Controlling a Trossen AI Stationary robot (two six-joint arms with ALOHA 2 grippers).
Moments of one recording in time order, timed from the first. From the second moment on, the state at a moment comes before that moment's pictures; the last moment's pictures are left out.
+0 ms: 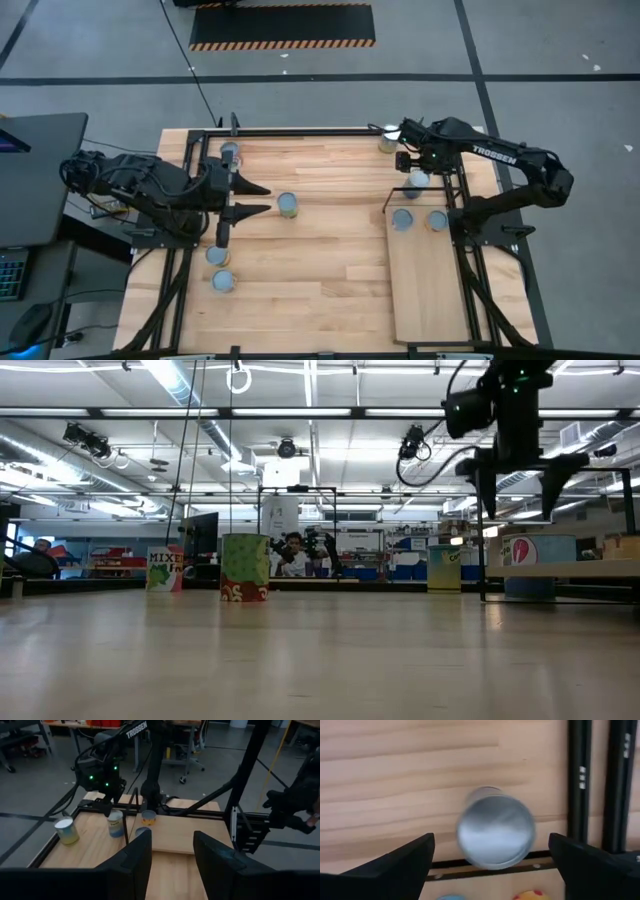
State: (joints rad) left arm -0.39 1.16 1.58 -0.69 -0.45 -0.21; right arm -0.62 1.26 1.03 -1.25 0.12 1.07
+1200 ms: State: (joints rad) left arm -0.38 1.16 1.58 -0.68 -0.45 -0.12; right arm -0.59 1.26 1.15 -1.15 0.16 1.12
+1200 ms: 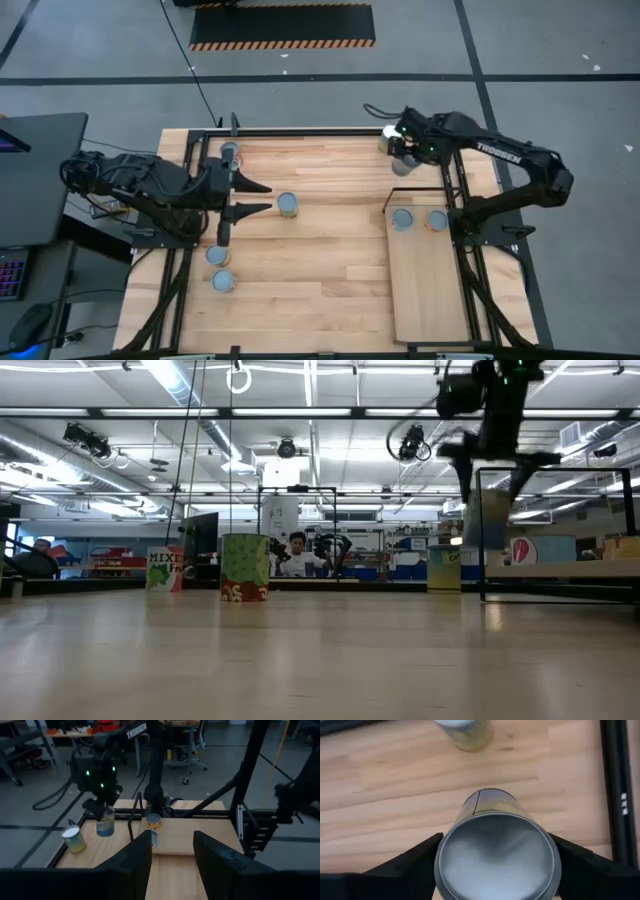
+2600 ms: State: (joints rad) left arm -0.41 1.16 1.58 -0.69 -0.45 -0.03; right arm 0.42 1.57 1.38 -1.46 0.08 1.92
